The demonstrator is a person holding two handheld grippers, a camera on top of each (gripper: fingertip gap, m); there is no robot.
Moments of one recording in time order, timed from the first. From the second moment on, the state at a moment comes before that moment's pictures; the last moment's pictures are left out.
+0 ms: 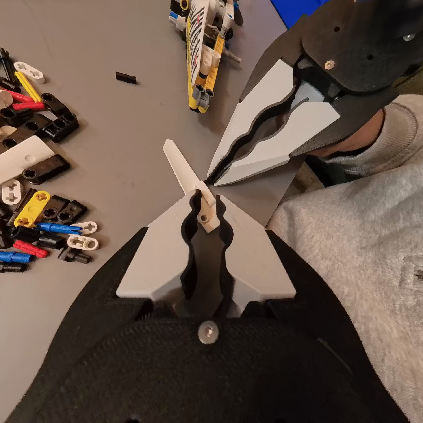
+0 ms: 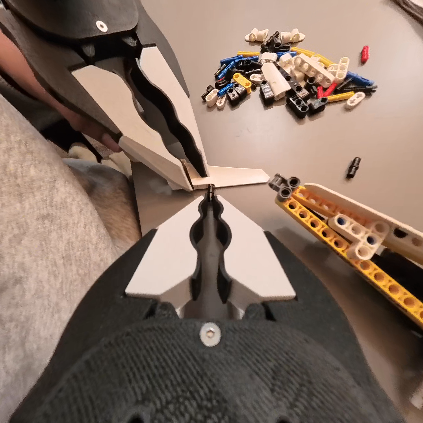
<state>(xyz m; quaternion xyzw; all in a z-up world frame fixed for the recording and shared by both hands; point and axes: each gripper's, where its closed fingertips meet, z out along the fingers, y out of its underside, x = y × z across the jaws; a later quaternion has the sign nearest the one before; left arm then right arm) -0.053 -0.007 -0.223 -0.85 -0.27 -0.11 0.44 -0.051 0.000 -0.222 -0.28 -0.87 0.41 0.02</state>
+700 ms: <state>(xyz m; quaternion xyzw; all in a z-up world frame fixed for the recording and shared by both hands) -0.055 -0.003 -0.222 -0.85 -0.26 -0.11 0.45 -0.056 -0.004 -0.221 -0.28 -0.86 0.43 -0.03</state>
